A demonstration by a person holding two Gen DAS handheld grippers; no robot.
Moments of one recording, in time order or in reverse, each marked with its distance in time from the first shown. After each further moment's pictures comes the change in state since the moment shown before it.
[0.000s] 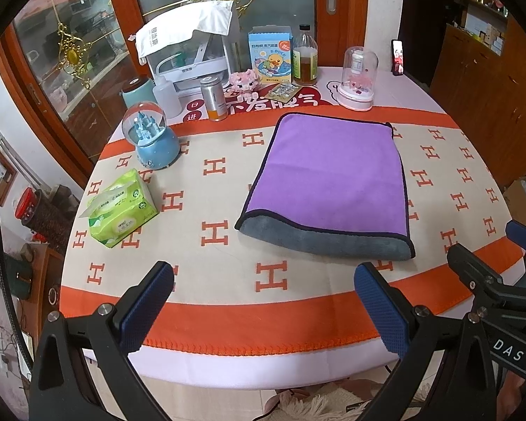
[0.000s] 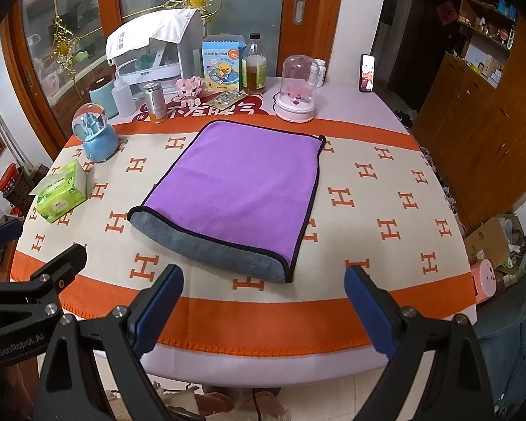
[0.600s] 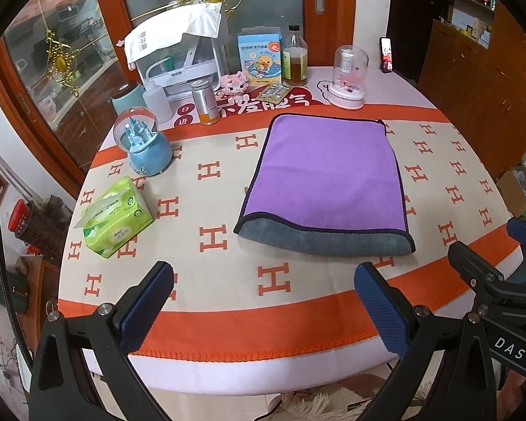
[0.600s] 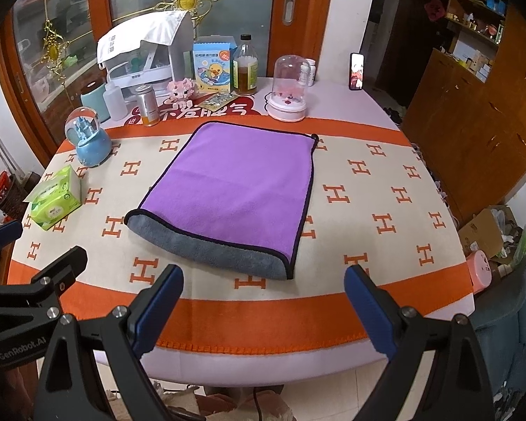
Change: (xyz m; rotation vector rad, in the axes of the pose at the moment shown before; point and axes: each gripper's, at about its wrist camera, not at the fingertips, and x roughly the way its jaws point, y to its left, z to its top) left arm 0.006 0.011 -0.002 0.051 -0.018 -0.042; right arm -0.005 0.012 -0.004 0.037 -0.003 -0.048
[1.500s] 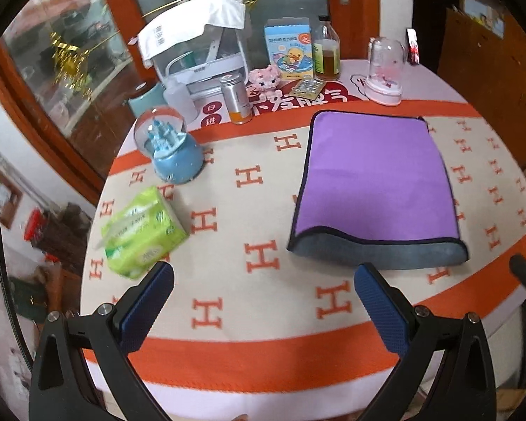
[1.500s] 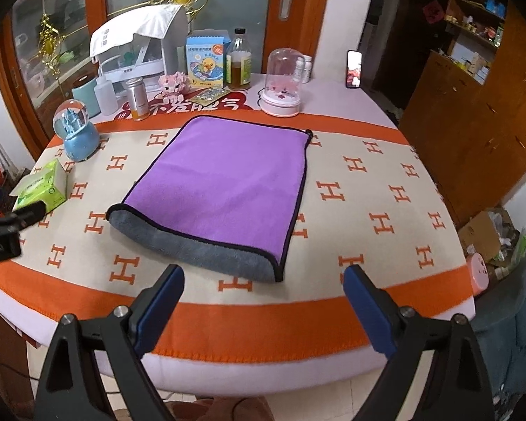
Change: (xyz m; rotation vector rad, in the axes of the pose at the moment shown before) left arm 0.052 0.050 0.024 0.055 0.022 0.103; right arm 0.042 -0.016 -0.001 -0.042 -0.001 0.002
